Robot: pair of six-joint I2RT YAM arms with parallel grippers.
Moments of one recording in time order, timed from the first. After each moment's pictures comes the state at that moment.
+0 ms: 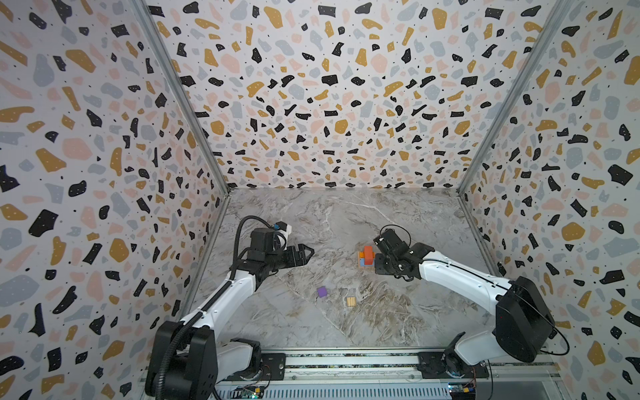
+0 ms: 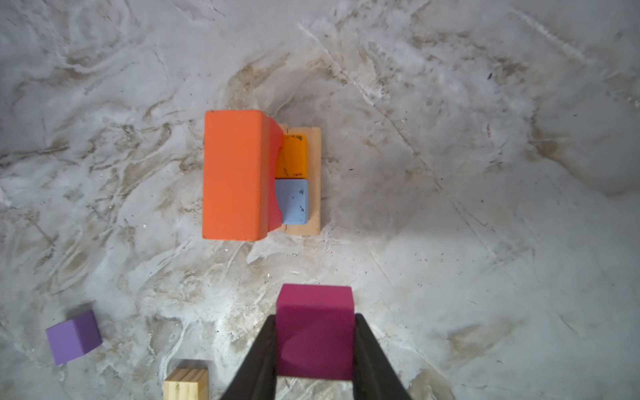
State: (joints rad) left arm -0.19 1.21 0.69 -0.22 0.51 -0.37; right arm 0.71 1.47 1.04 -0.67 0.19 0.63
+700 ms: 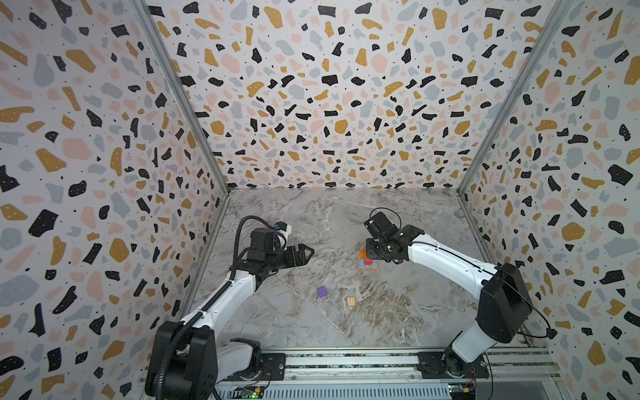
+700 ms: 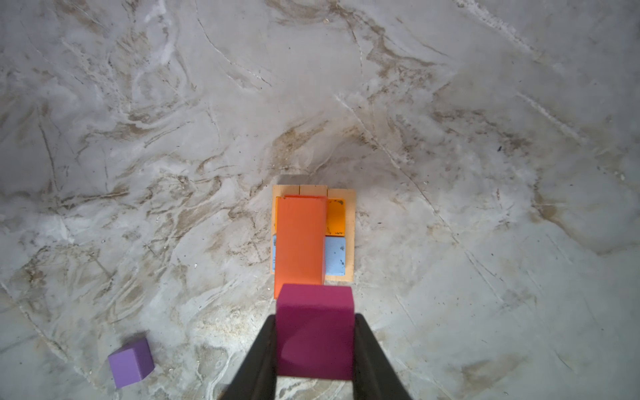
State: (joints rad) left arm -0.19 1.21 0.69 -0.22 0.51 -0.37; right arm 0.71 1.64 1.31 -0.76 0.19 0.61
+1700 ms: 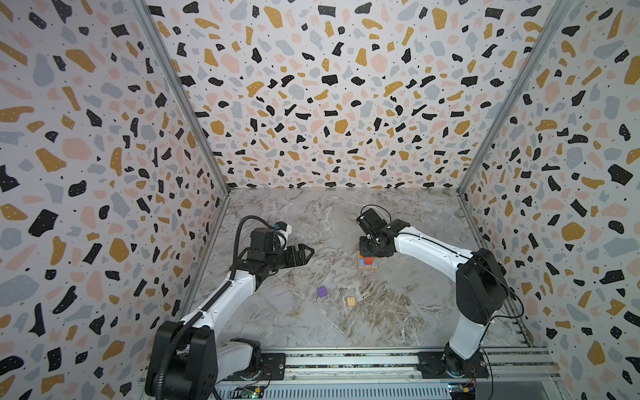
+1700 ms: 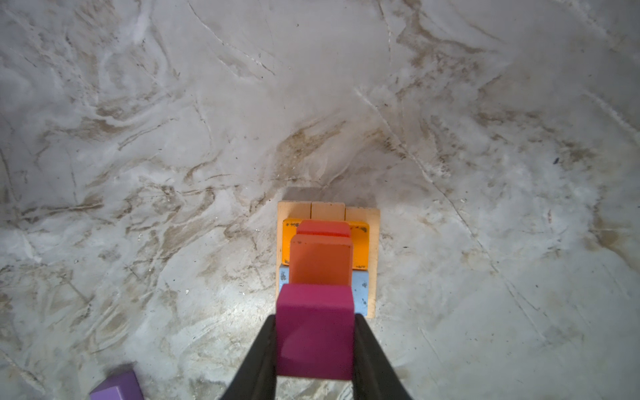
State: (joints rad) left arm -0.19 1.21 0.69 -0.22 0.51 -0.37; right arm 0.68 1.79 1.40 -0.77 0.15 0.59
